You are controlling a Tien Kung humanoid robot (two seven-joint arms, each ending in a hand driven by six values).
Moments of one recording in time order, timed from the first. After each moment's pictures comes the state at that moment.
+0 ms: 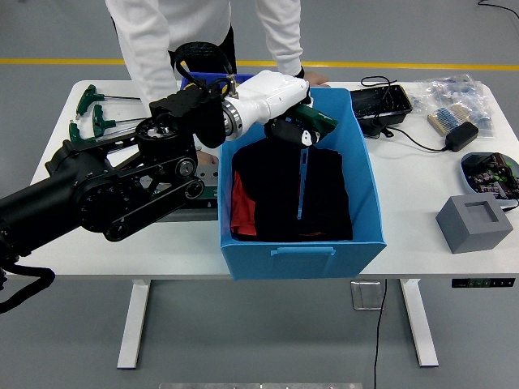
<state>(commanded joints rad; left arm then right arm) -1.08 0.14 -0.45 -1.15 1.75 -0.08 0.26 0.08 -0.19 0.52 0.18 -0.16 -0.20 0.05</state>
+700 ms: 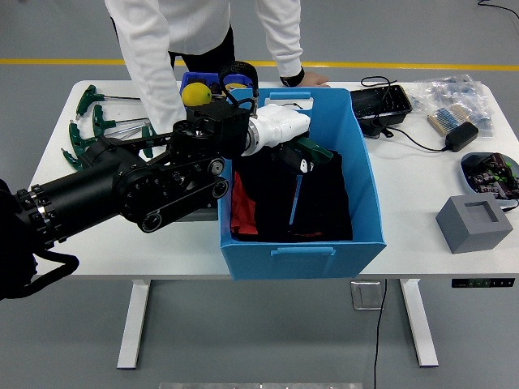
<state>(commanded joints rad) -1.16 0.04 -0.31 -0.93 1.65 -0.17 0.24 0.10 -0.21 0.51 0.18 -0.16 -0.20 0.05</state>
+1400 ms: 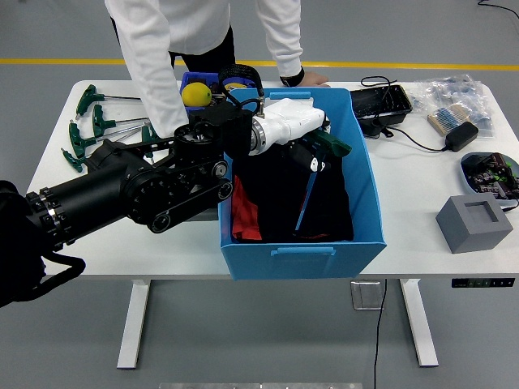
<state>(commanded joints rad) -1.16 0.00 -0.31 -0.87 1.66 -0.02 0.10 0.11 -0.21 0.50 0.18 -0.16 -0.20 0.05</state>
